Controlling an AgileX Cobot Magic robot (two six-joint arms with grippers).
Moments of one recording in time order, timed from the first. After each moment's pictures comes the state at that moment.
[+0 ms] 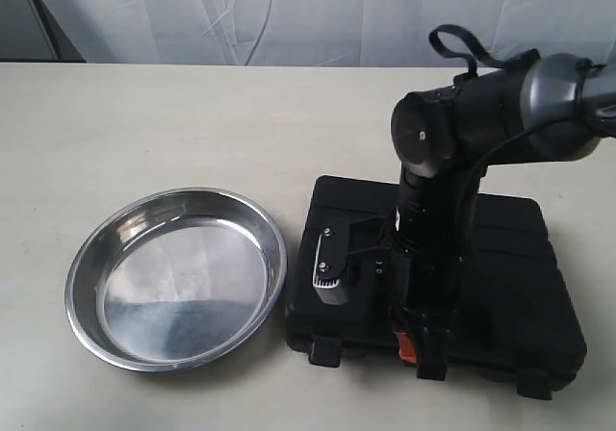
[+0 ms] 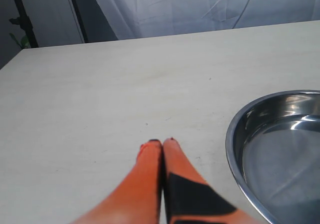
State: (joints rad) left arm 0.01 0.00 0.00 0.34 0.36 -0.28; right arm 0.64 1.83 -1.03 0.23 1.11 -0.96
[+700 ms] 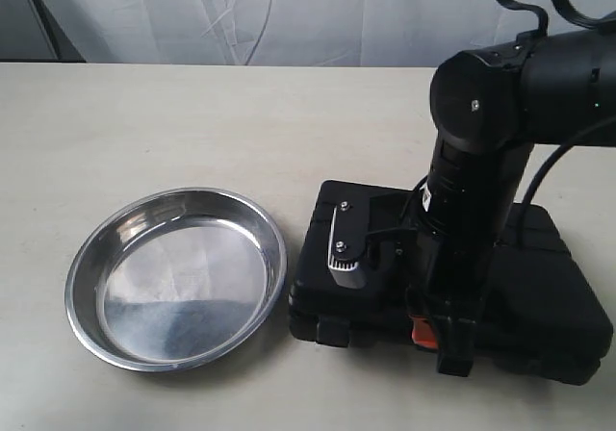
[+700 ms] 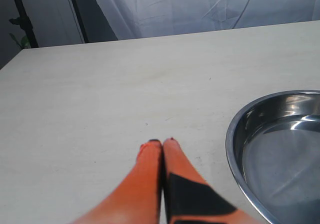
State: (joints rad) left arm 0.01 0.00 0.00 0.34 0.36 -0.28; right arm 0.64 1.66 -1.00 0.20 1.12 -0.91
